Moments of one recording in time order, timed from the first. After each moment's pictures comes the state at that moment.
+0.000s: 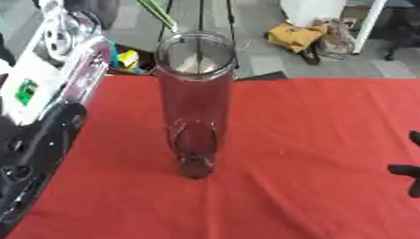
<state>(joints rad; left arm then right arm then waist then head) -1.21 0.46 -0.19 -1.56 0.38 -0.21 0.29 -0.28 -0.23 -0.04 -1.98 -0.07 -0.36 0.20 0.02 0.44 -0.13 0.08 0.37</state>
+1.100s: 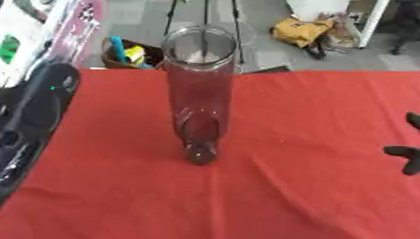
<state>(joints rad) -1.24 0.47 -0.21 -1.63 0.46 -0.04 0.44 -0.26 -0.23 -0.04 -1.98 -0.08 -0.34 0.19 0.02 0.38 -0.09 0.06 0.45</state>
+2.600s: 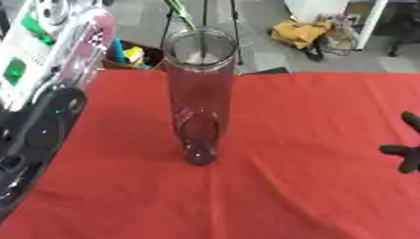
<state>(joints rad) -1.20 0.44 -0.26 -1.68 0.46 0.03 0.47 -0.26 -0.22 -0.04 -1.98 -0.09 -0.34 0.19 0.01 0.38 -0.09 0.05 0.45</state>
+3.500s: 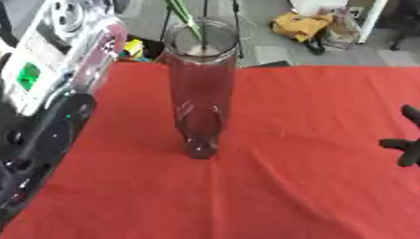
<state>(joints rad) -1.19 0.43 -0.29 -1.67 0.44 0.05 0.45 -0.26 -0.22 -0.04 -1.98 -0.09 -0.33 0.19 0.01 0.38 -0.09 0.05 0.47</state>
